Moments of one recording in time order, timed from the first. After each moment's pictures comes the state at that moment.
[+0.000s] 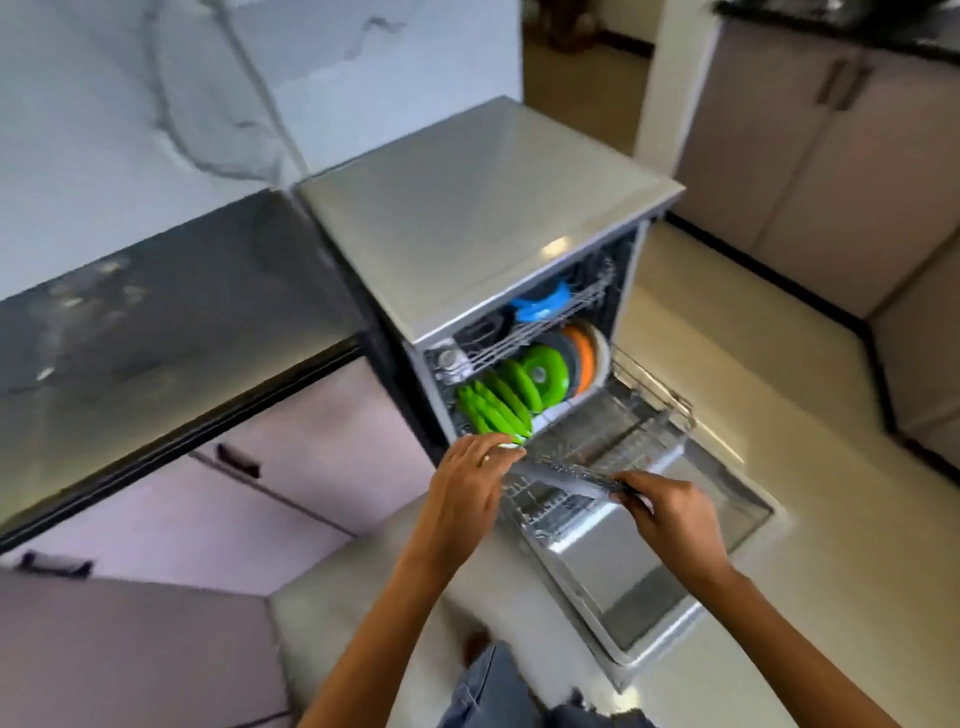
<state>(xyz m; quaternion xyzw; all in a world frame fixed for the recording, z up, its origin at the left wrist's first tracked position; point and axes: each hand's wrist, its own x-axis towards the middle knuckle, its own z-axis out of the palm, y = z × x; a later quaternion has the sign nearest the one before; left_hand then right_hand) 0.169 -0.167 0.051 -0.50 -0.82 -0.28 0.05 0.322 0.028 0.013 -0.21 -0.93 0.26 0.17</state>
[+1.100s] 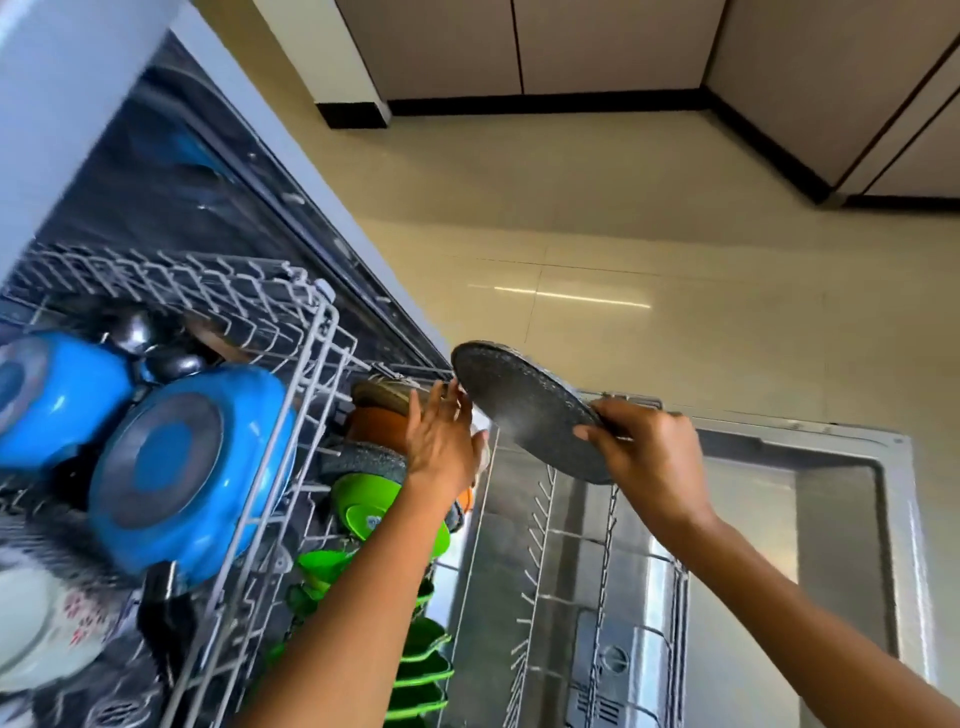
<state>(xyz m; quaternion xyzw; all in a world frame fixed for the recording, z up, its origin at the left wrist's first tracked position) -0.105 0.339 -0.372 -0.63 -0.73 0.22 -0.12 0.112 0.358 -0.347 -0.56 -0.72 0.33 0.25</state>
